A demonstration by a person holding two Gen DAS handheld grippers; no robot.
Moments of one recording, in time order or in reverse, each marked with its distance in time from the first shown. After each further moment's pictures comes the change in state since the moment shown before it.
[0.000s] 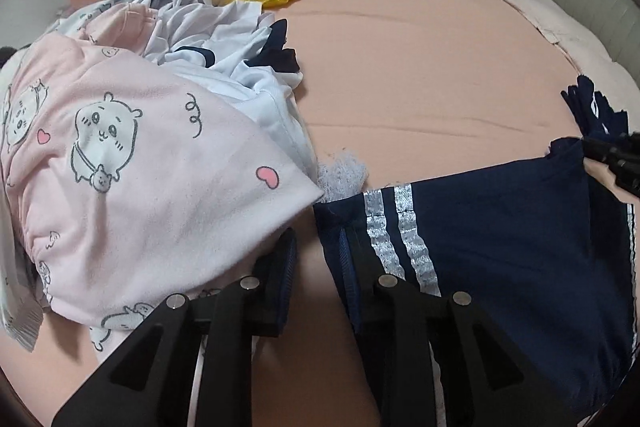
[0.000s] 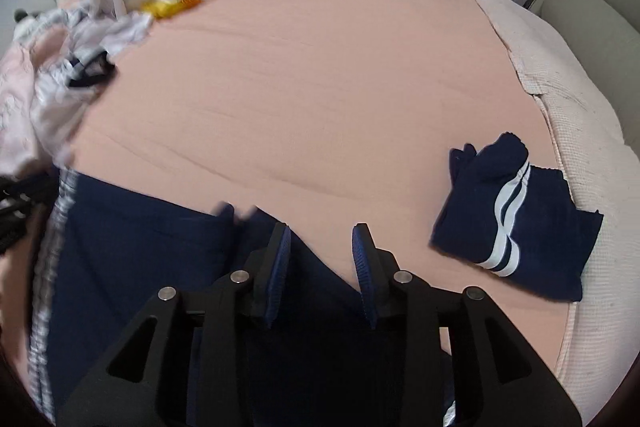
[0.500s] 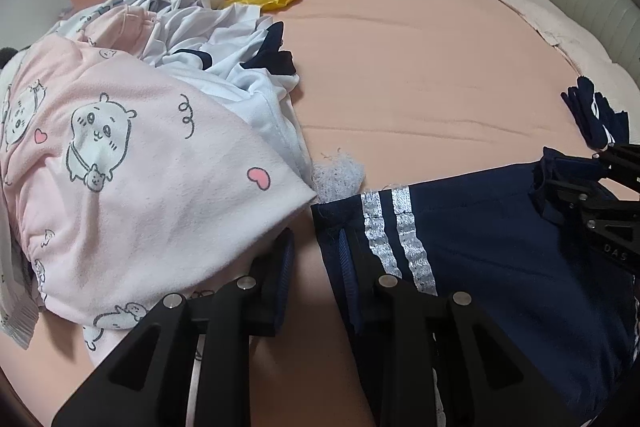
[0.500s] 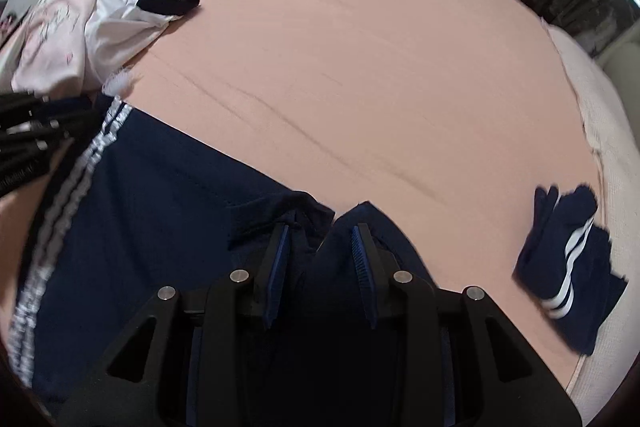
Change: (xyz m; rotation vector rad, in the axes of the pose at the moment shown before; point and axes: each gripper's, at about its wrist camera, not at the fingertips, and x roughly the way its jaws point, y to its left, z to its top) left arm 0.001 -0.008 -0.004 0.011 -0.017 0.009; right arm 0.011 0.057 -0.009 -0.254 -0.012 0.055
